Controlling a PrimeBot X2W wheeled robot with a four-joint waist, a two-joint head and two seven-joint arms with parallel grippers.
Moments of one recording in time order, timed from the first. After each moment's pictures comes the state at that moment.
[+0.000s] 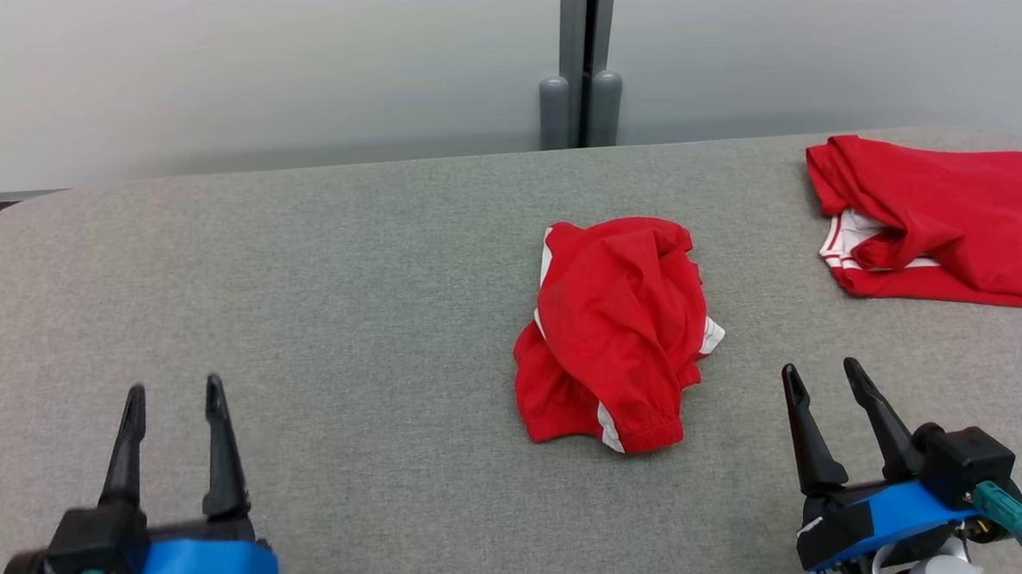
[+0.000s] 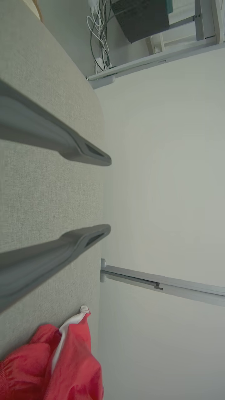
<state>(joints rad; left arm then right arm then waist) -0.02 0.21 -0.08 0.11 -0.24 0.04 -0.26 -0.10 -0.05 0.01 0.28 0.19 0.13 -0.26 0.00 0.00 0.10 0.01</state>
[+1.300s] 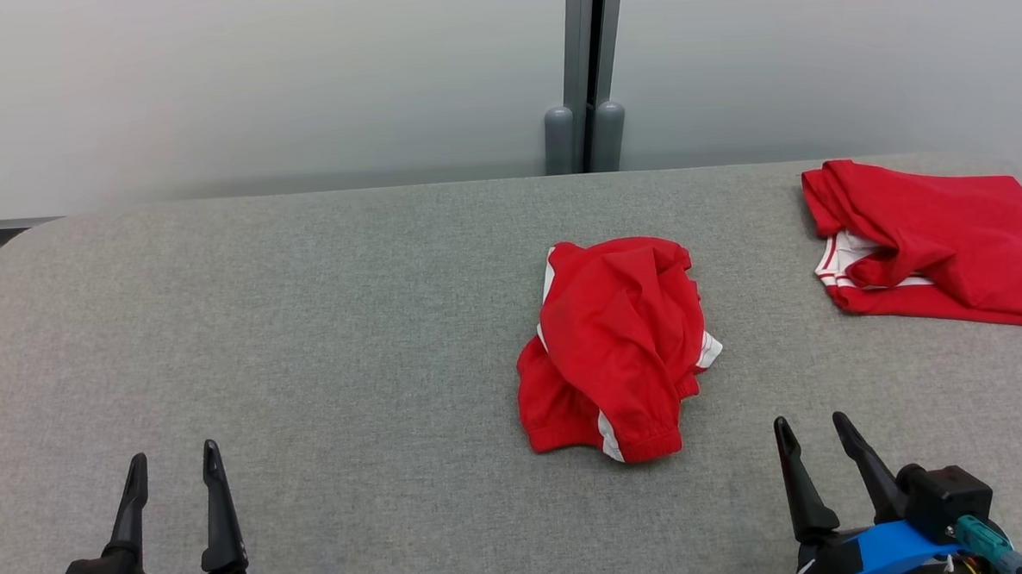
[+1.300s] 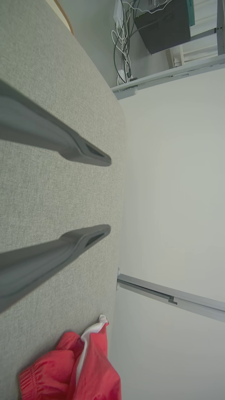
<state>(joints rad) 0.06 0.06 0.12 0.19 -0.11 -0.11 -0.26 -0.05 -0.05 0.03 0.36 0.20 0.13 -0.26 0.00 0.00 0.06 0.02</state>
